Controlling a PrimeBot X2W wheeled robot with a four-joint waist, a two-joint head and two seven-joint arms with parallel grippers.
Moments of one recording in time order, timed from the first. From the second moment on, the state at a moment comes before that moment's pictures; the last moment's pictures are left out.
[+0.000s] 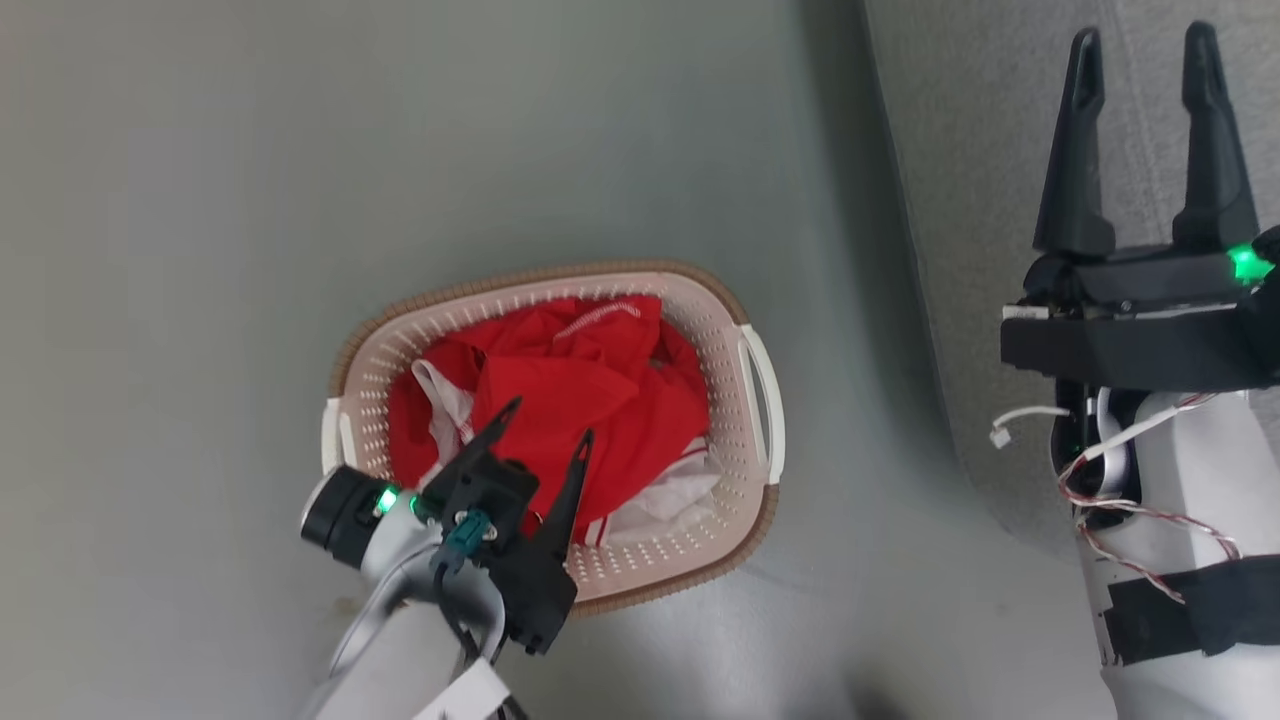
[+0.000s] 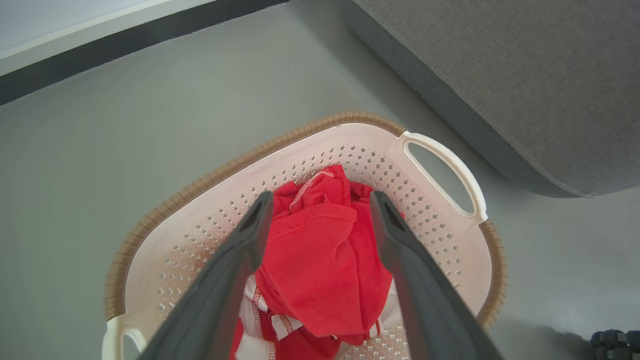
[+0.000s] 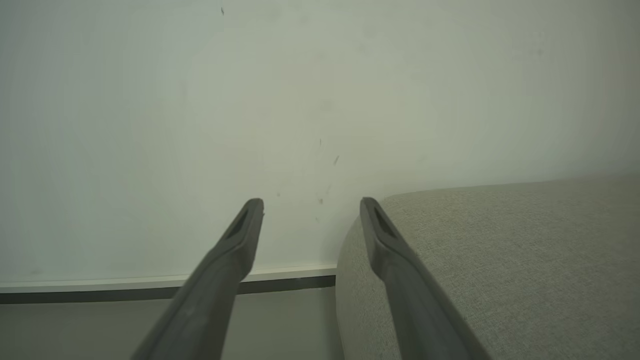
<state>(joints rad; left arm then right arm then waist) -0.41 0.10 -0.46 0.42 -0.11 -0.01 -0.07 -0.58 -0.07 0.10 0.03 0.15 -0.05 -0.26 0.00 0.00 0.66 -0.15</state>
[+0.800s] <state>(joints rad) -0.62 0.11 -0.46 0.67 -0.02 0.05 -0.05 -0.69 -0.06 0.11 0.03 0.18 -0.06 -0.26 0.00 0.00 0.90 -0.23</state>
